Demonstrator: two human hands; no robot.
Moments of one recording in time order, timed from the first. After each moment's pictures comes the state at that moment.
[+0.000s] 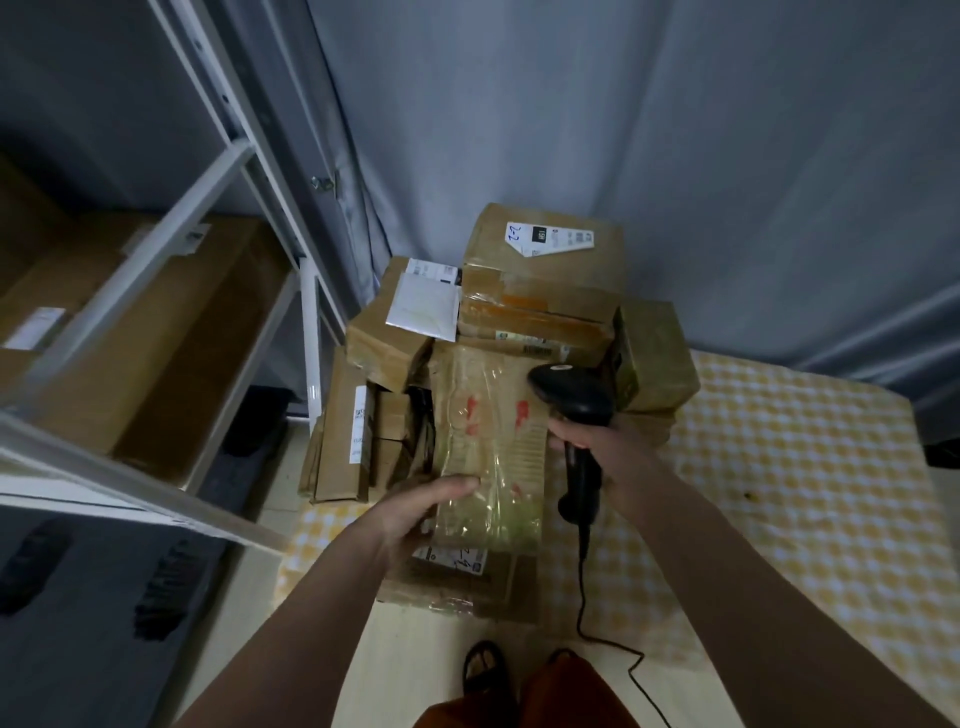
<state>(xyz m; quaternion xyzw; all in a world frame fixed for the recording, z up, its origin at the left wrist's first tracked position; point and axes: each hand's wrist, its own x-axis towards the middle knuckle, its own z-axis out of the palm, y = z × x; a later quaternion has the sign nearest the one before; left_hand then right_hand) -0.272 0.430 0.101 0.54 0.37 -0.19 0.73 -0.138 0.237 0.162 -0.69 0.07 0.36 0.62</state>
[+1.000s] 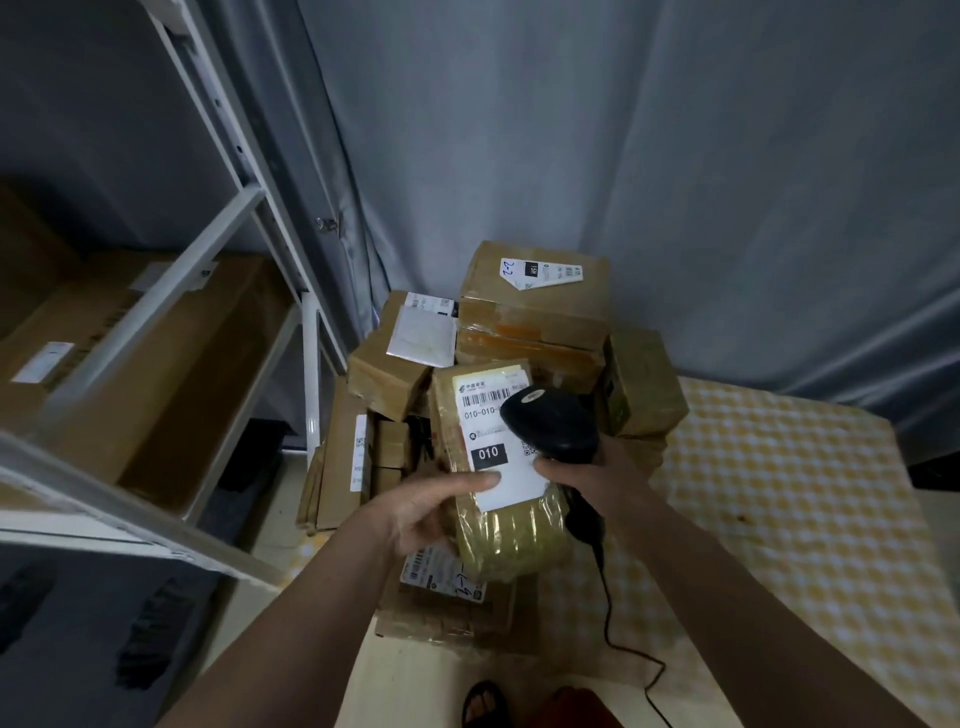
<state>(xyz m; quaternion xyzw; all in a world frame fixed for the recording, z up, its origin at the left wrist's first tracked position) -0.245 0.426 0.142 0.54 0.25 -0.24 0.77 -0.164 0.236 0.198 -0.75 -0.07 0.31 0.58</state>
